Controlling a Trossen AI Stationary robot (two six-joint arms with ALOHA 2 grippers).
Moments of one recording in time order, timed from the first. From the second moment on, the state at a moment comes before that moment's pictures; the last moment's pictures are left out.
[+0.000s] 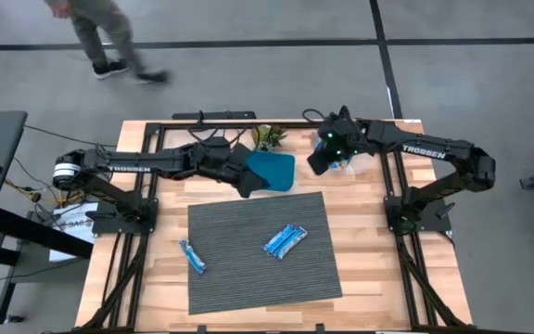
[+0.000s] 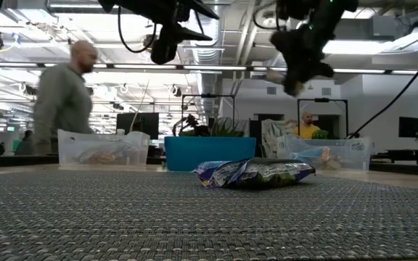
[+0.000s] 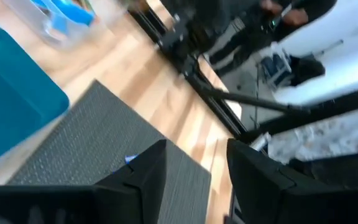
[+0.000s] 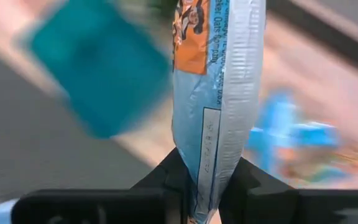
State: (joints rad) left arm 0.15 1.38 1.05 -0.07 0.23 -0.81; right arm -0.38 1.36 1.16 -0.86 0.07 0.44
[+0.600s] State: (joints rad) left arm 0.11 1.38 1.05 -0.11 0.31 -0.79; right arm -0.57 1.36 1.13 -1.08 0.35 0.39
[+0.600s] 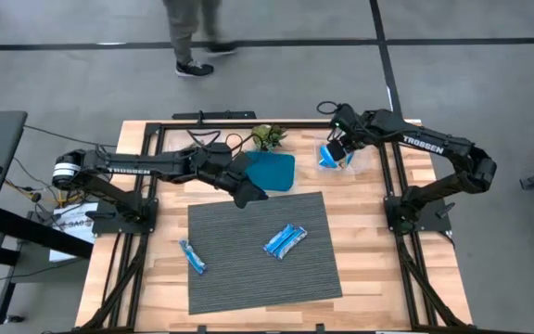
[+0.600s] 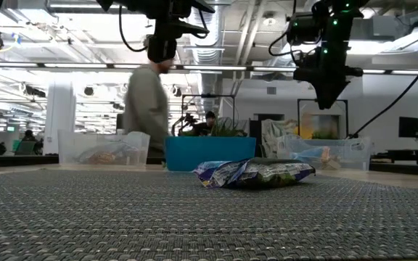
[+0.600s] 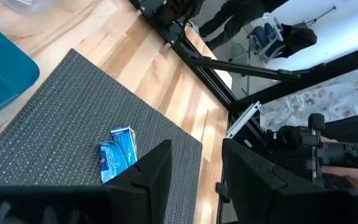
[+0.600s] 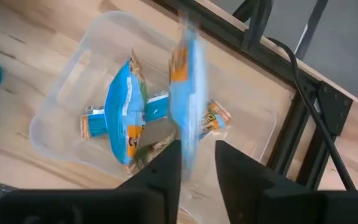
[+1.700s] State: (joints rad) left arm -0.44 1.38 0.96 -1.04 0.09 -0.19; right arm -0.26 1.36 1.13 -1.01 0.34 0.31
